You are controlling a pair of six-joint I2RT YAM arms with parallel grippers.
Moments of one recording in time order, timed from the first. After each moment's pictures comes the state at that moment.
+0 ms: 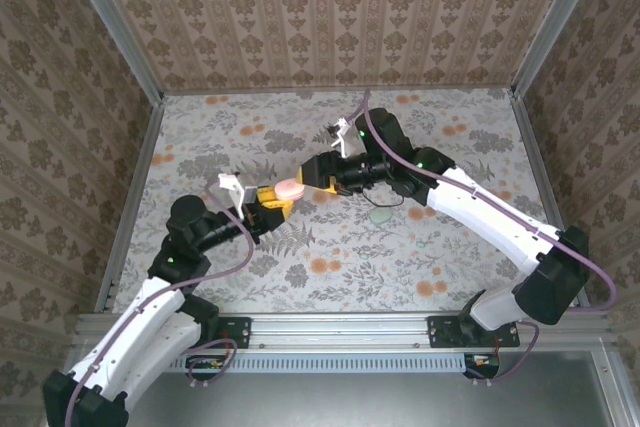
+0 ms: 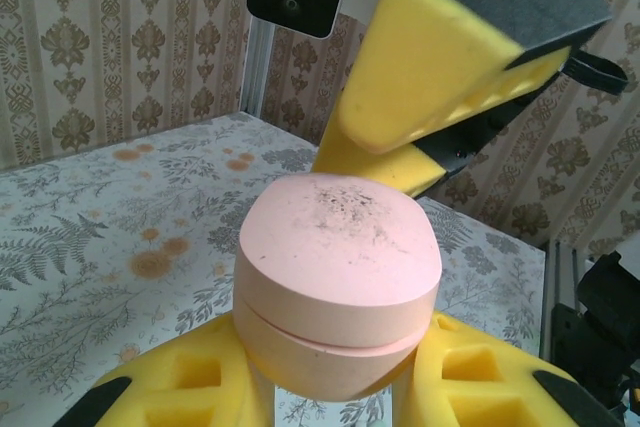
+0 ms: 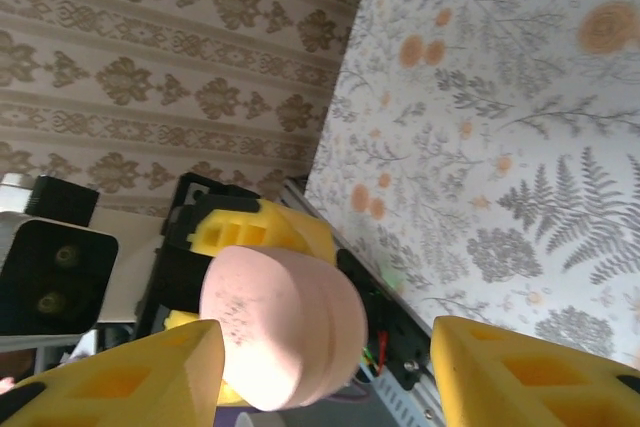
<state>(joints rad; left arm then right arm) -0.49 0.64 0.47 0.13 0.66 -0.21 0.71 1.45 1.36 -0.44 -0.60 0.87</state>
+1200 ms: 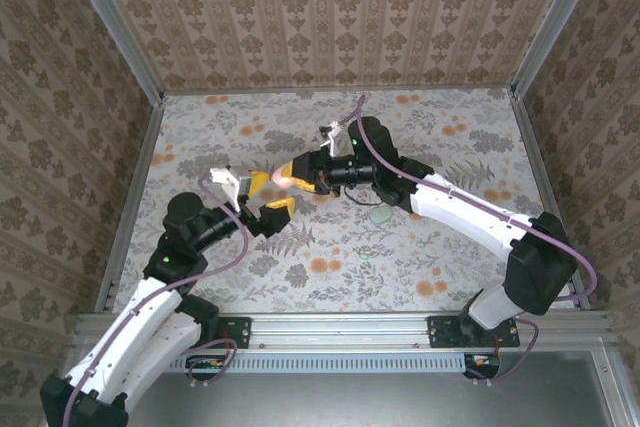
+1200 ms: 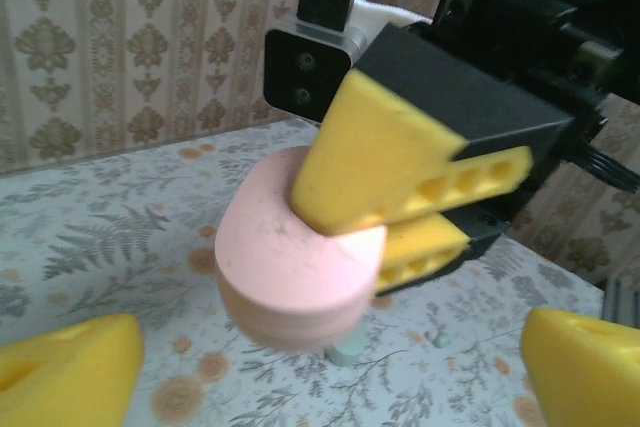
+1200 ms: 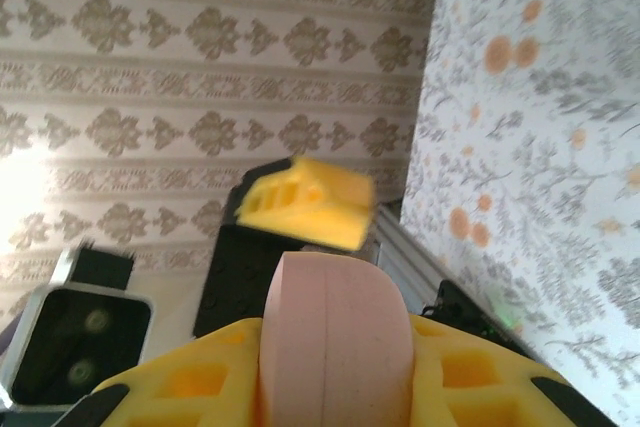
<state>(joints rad) -0.49 0.61 0.52 0.02 0.50 -0.22 0.70 1.53 1.22 -0.02 -0.64 1.21</state>
